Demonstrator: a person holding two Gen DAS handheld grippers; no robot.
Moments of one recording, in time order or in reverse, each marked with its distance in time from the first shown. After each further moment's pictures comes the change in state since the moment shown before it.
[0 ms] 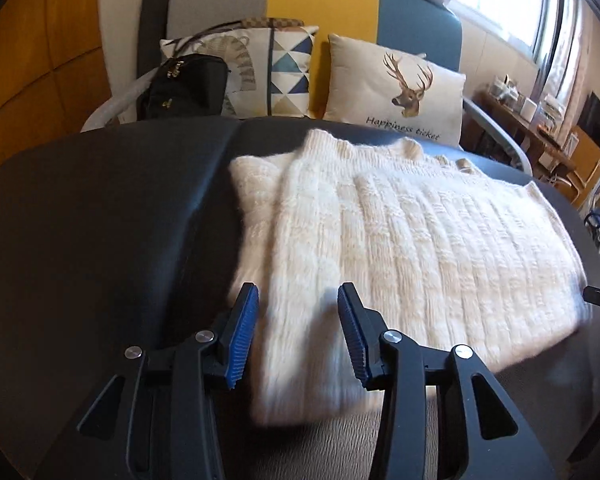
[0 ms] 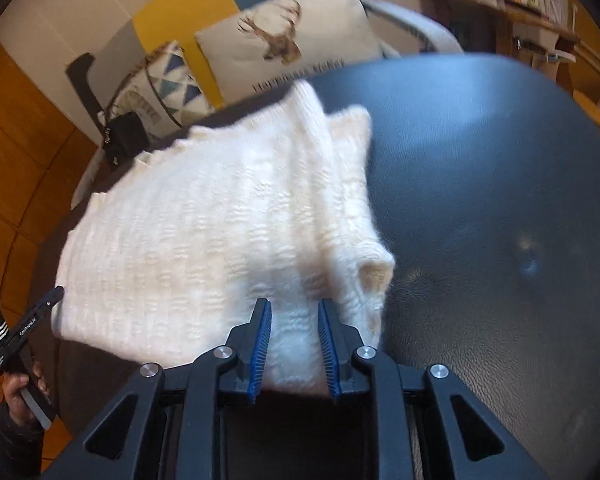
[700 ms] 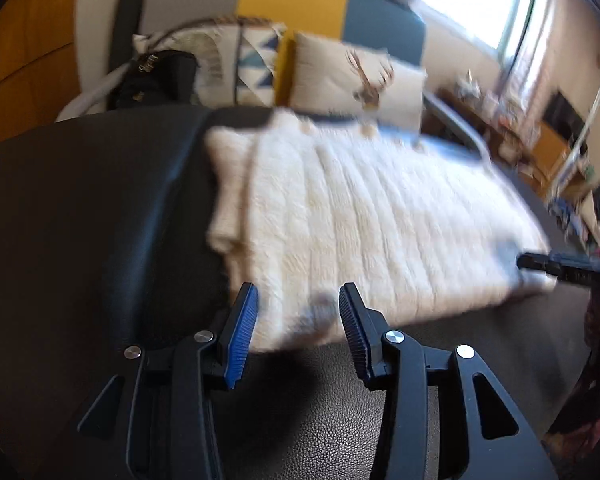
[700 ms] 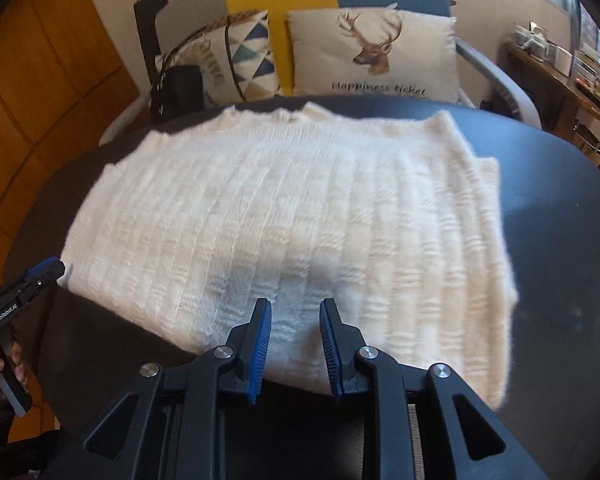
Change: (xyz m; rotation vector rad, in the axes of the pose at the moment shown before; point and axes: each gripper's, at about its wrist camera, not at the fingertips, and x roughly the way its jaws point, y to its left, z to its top) left arm -0.012 0.002 -0.031 0.040 0.024 -0.144; right arm 0.049 0.108 -0.012 -0.268 0.040 -0.038
